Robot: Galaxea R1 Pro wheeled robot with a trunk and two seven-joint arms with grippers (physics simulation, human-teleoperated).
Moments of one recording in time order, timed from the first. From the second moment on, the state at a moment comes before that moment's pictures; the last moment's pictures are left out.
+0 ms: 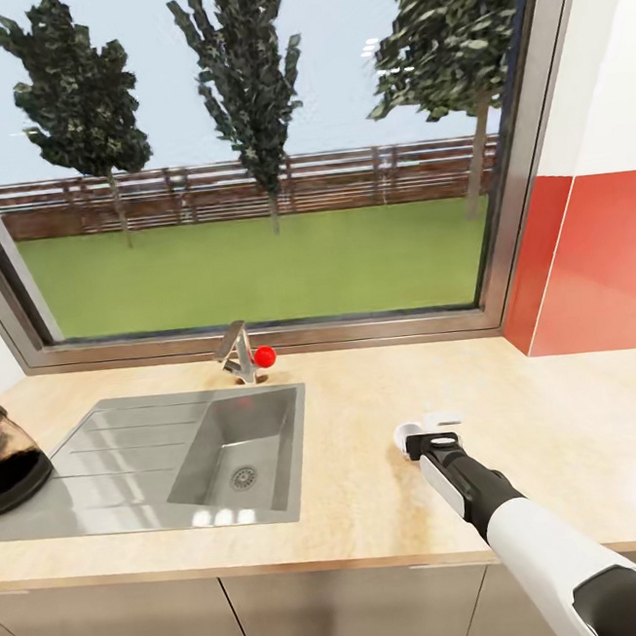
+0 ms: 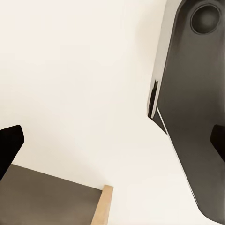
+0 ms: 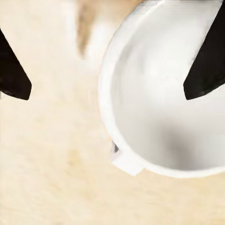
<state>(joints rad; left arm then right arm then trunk) -0.03 0.06 0.33 -0.05 -0.24 0.04 0.18 -0.82 0.03 0.30 -0.53 -0.30 0.33 -0.36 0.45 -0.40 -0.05</state>
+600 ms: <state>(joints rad) -0.03 0.06 0.33 -0.05 -0.24 0.04 0.18 -0.82 0.03 0.30 -0.53 -0.28 0.33 -0.36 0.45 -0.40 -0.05</state>
